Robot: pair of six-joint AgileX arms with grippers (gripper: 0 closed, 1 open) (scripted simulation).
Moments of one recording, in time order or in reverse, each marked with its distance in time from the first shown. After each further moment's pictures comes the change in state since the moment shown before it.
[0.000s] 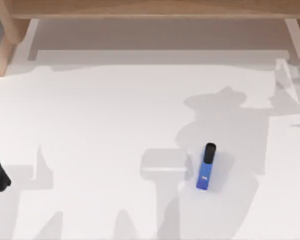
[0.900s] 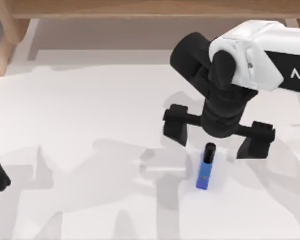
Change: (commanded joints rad) left arm 0.000 0.000 0.000 0.000 0.000 0.000; right arm 0.825 0.202 0.364 -1.099 0.343 1.015
